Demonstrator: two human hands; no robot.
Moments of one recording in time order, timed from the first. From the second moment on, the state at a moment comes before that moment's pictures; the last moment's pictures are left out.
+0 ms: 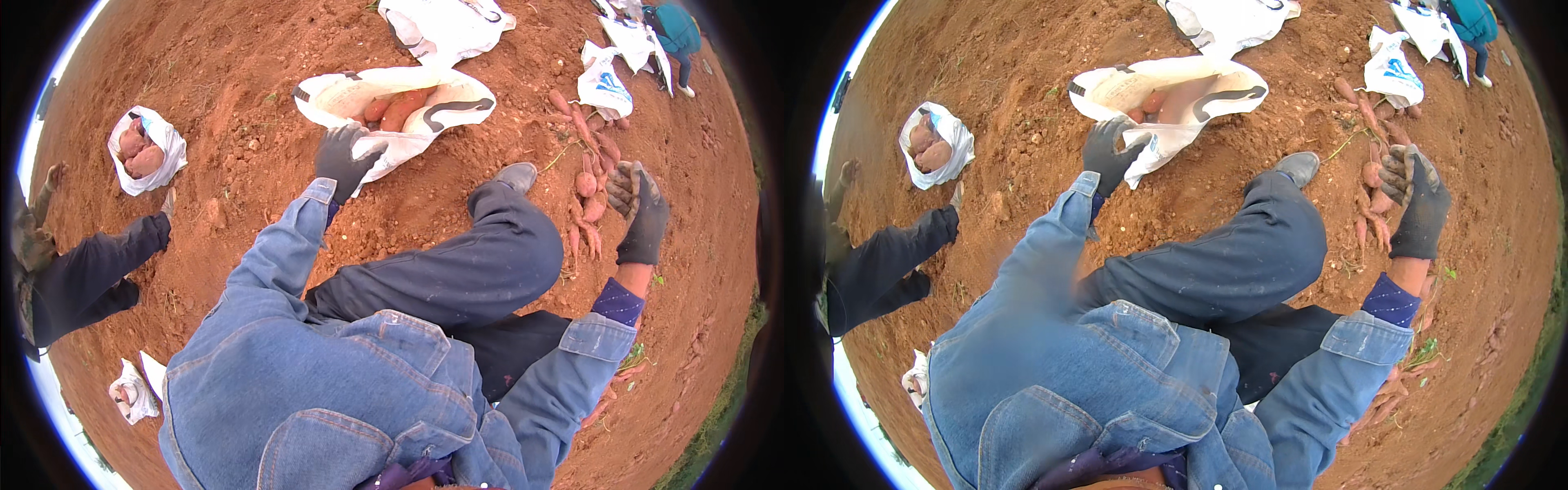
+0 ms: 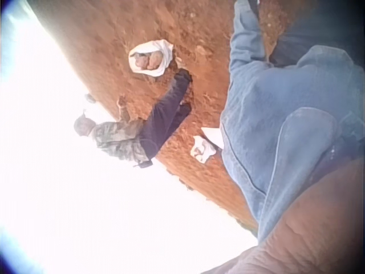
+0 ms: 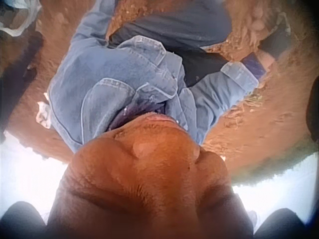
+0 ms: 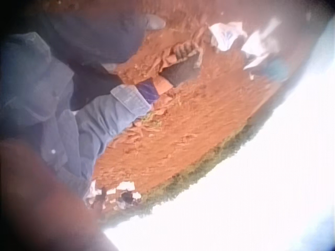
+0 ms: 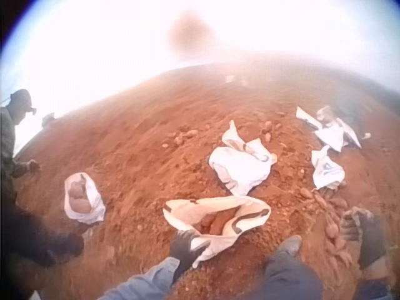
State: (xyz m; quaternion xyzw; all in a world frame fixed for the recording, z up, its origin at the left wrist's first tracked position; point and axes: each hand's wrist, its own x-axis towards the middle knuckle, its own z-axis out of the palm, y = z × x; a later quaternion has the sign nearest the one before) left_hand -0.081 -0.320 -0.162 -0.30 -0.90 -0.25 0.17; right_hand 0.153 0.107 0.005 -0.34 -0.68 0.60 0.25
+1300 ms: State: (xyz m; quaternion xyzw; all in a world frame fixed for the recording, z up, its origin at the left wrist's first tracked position) left_hand -0.128 -0.453 -0.192 0.05 -0.85 -0.40 -0.34; right_hand -0.042 -0.072 -0.143 -0.25 -0.88 0.34 -0.20
